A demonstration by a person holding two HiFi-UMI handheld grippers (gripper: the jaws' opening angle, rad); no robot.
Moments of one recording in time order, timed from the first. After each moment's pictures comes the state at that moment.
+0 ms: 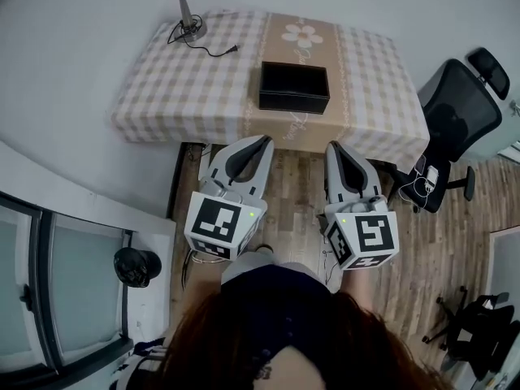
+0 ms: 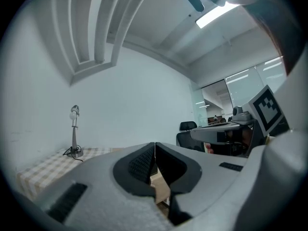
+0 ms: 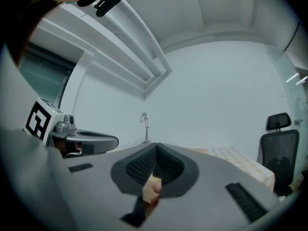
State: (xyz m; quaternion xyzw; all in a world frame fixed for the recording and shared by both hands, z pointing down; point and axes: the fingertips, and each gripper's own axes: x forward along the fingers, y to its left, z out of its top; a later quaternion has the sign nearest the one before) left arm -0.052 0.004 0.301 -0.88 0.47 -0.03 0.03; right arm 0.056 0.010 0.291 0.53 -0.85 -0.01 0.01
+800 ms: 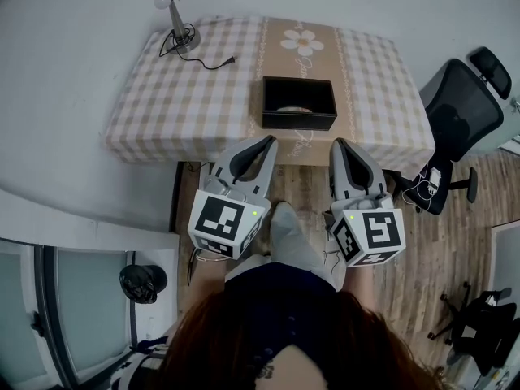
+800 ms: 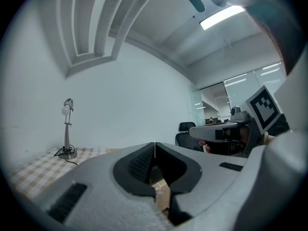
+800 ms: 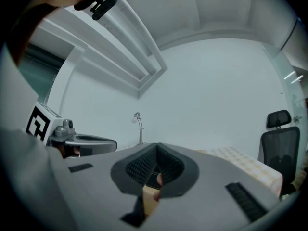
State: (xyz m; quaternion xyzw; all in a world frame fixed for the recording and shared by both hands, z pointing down) left arm -0.066 -0.069 0.302 -0.89 0.45 -0.02 0.02; right arm 0.044 -0.061 0.286 0.55 -0.84 0.00 0.00
